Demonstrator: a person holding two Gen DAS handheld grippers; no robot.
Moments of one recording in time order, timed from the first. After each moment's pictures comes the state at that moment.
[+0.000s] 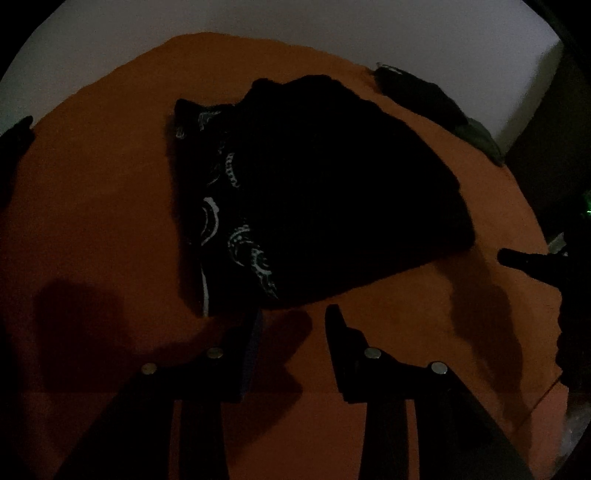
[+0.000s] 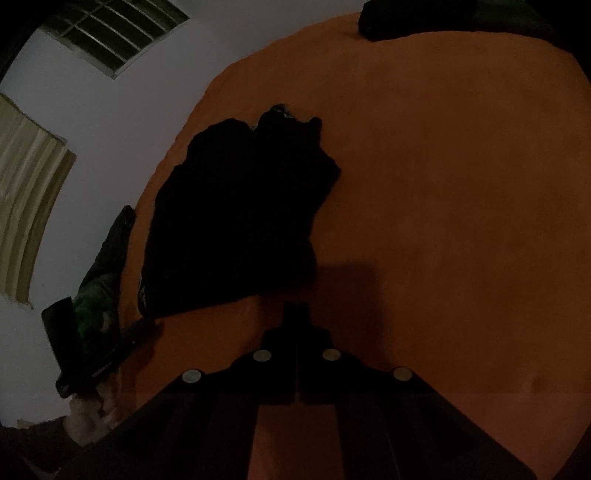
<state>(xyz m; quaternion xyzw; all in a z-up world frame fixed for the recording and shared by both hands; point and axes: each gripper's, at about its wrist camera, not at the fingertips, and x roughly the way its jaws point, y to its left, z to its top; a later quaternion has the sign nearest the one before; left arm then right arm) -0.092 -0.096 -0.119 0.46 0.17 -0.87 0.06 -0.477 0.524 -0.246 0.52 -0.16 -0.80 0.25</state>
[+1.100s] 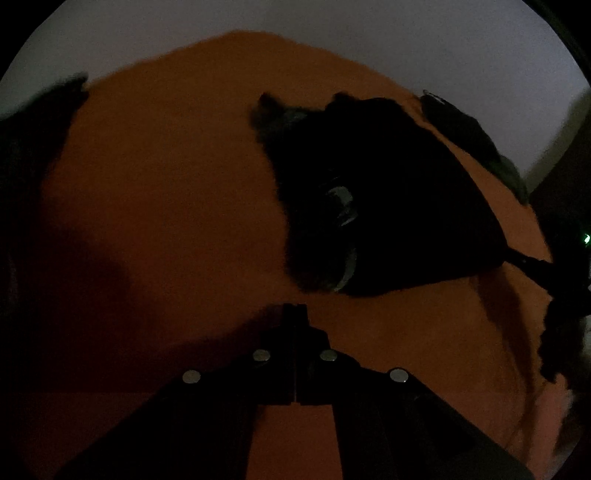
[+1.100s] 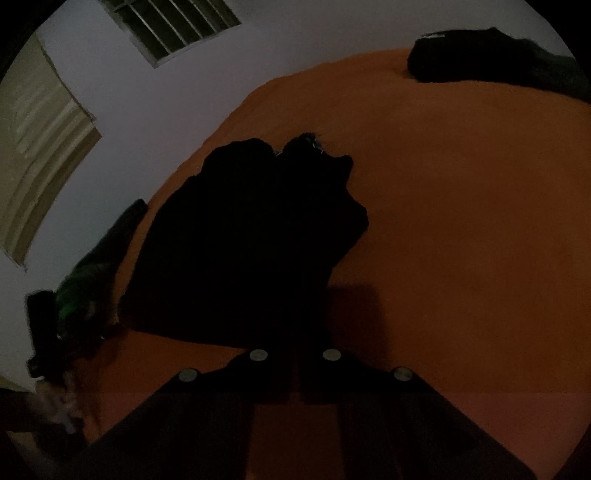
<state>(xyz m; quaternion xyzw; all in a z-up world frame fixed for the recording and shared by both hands) -0.025 -0.148 -0.124 0.44 0.23 -0.86 0.12 -0.509 0.519 -0.259 0.45 -0.11 -0.83 0.31</state>
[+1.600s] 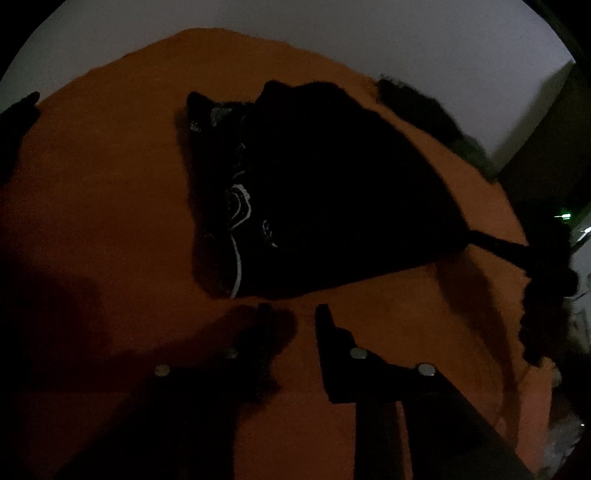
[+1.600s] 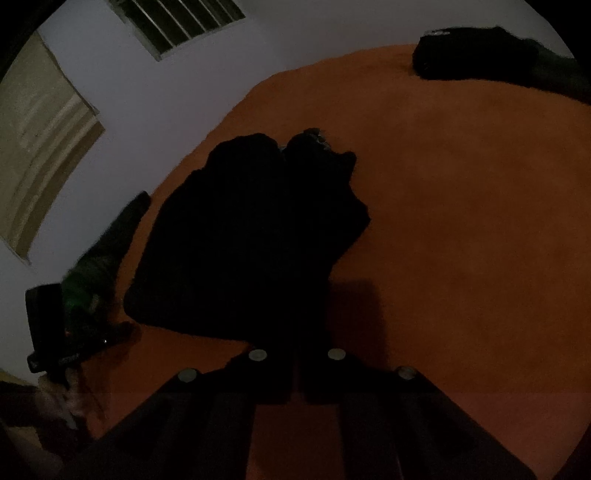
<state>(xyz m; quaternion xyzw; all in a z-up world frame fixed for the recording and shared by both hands) -0.059 -0.107 -0.121 0.45 0.20 -0.87 0.07 -0.507 0.519 -0.255 0.45 -0.10 -0.83 0.30</state>
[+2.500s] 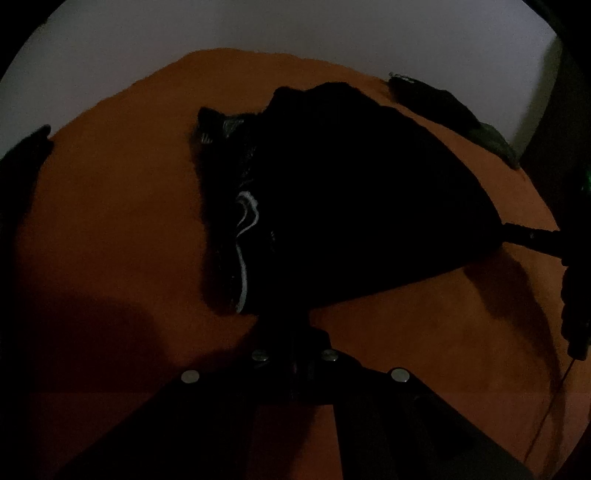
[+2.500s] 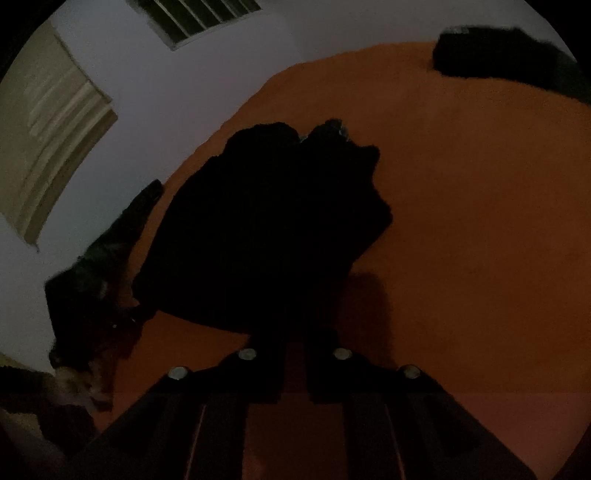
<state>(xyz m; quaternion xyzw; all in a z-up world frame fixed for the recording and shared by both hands) -0.056 -0.110 -0.131 0.44 0.14 -0.88 0.11 -0.497 0.507 -0.261 0.47 -0.10 -0.81 0.34</state>
